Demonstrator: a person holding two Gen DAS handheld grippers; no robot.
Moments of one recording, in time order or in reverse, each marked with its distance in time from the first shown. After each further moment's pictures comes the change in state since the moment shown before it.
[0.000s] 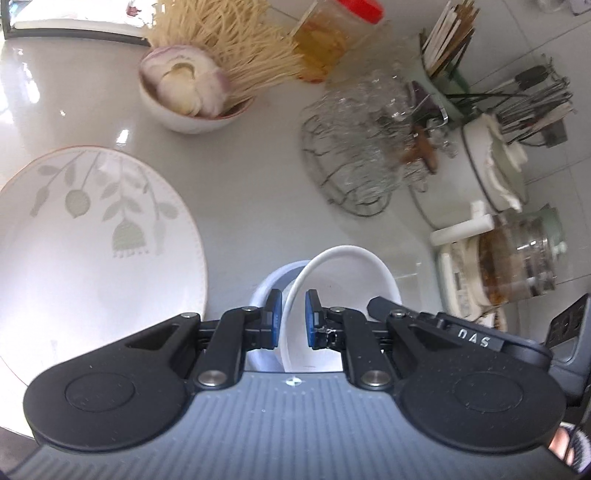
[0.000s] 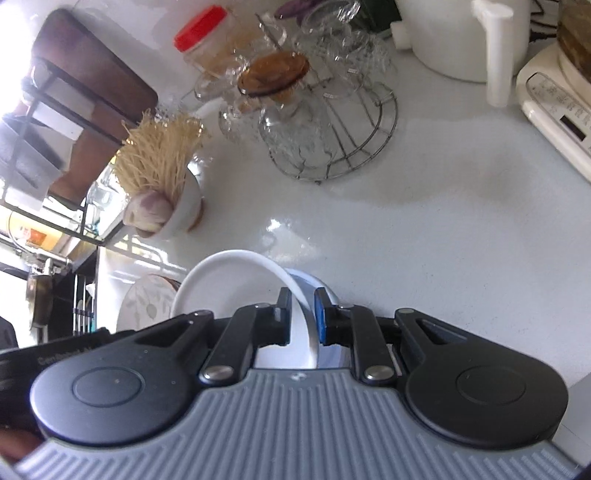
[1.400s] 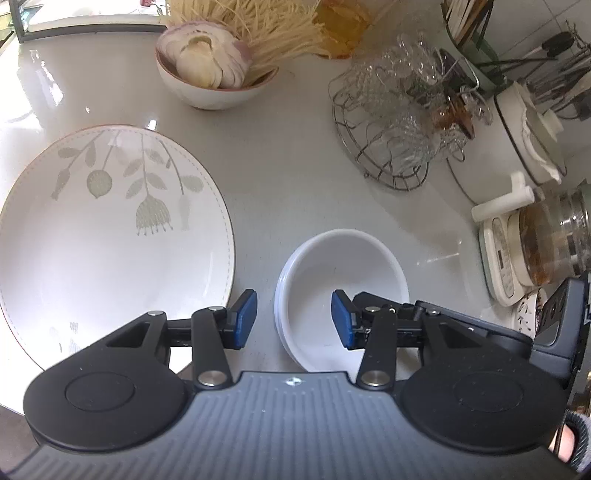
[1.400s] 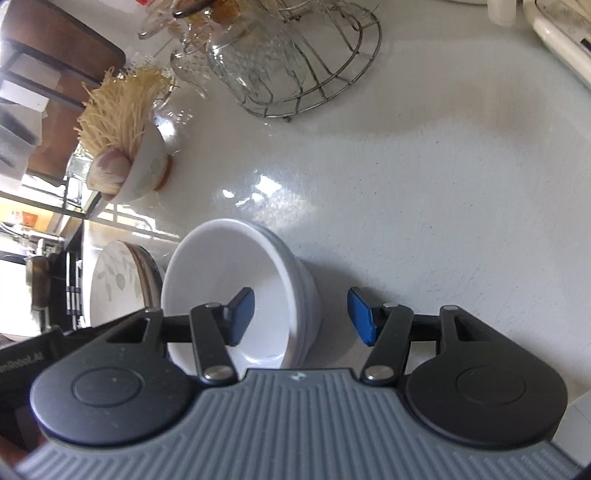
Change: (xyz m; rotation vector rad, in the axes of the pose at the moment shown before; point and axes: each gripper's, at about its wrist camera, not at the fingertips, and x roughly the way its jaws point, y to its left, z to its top) left arm 0.017 -0.003 -0.010 0.036 0.045 0.129; right arm 0.047 -0.031 -0.014 0.051 0.125 0.037
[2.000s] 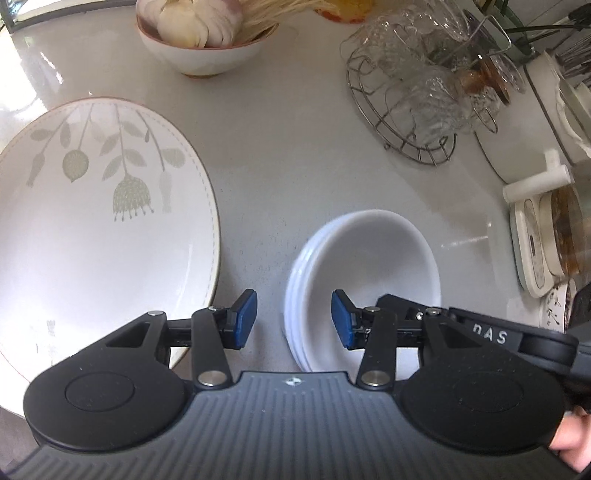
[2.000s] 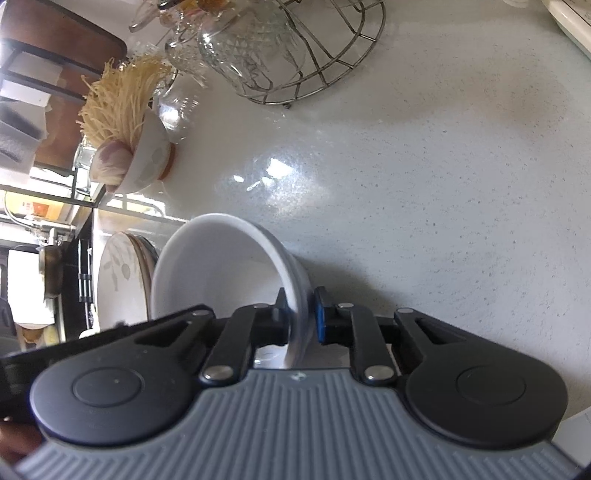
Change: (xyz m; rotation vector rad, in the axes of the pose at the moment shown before) left arm 0.042 -0.010 0.004 0.007 0.069 0.080; right arm 0.002 -0.014 0.009 -0.005 0.066 0.041
